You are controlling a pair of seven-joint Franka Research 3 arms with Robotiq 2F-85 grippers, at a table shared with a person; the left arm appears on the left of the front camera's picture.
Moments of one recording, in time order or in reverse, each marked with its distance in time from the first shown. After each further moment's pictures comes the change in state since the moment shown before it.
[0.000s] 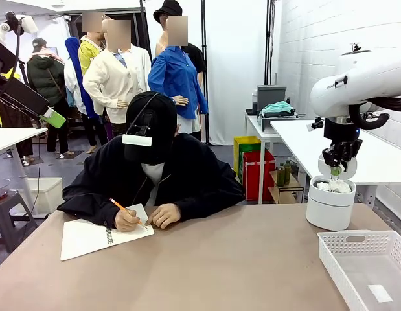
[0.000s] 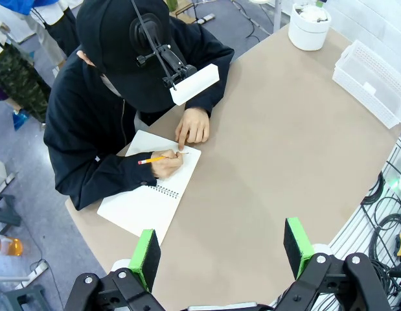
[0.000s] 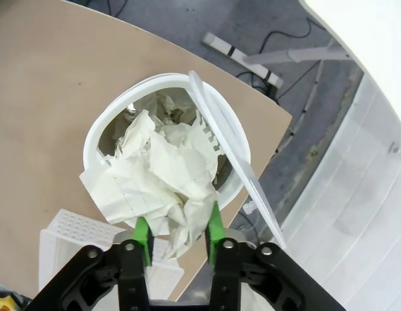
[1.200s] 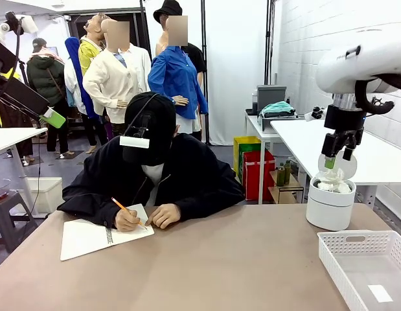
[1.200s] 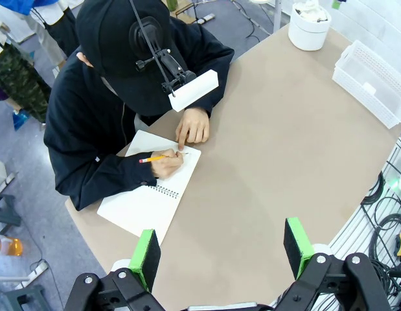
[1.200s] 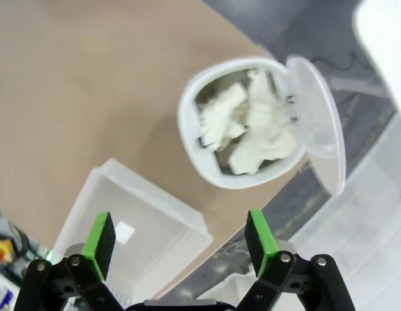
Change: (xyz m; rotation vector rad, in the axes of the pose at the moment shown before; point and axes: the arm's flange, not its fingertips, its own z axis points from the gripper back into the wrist) left arm 0.000 0.000 0.000 0.000 0.000 0.000; right arm -0.033 0.030 0.059 0.165 -0.009 0.216
